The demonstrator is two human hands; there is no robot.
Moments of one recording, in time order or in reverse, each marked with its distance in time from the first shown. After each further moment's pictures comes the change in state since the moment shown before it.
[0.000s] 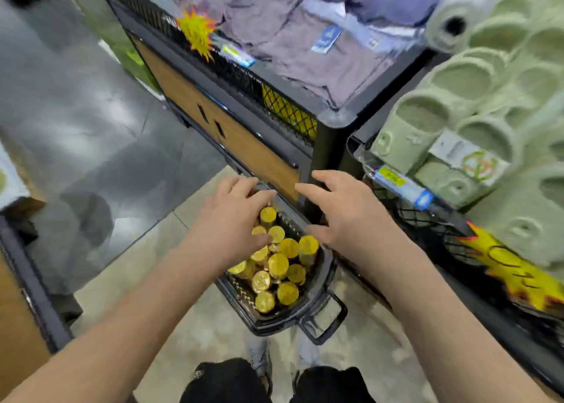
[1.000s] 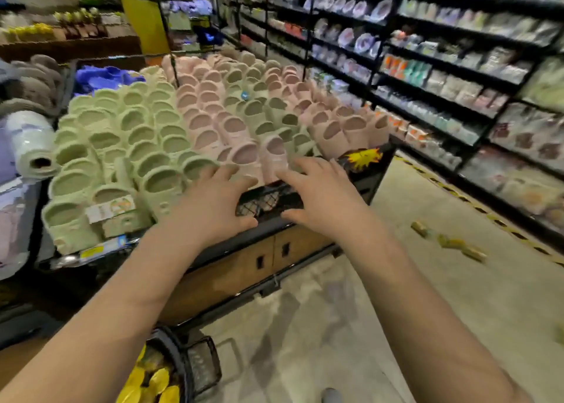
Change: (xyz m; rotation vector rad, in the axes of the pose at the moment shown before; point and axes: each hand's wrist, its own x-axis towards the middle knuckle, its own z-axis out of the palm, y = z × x) left_hand -0.142 0.325 -0.143 0.139 0.022 1.201; right_hand -0.421 -0.115 -0.143 -0.239 0.361 1.237
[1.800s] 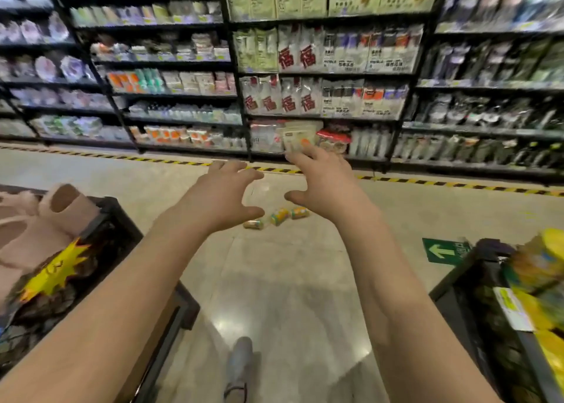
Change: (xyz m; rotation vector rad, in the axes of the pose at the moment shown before) left_hand 0.335 0.624 0.081 0.063 -0.096 0.849; right_hand -0.257 0.580 -0.001 0.055 0.143 1.009
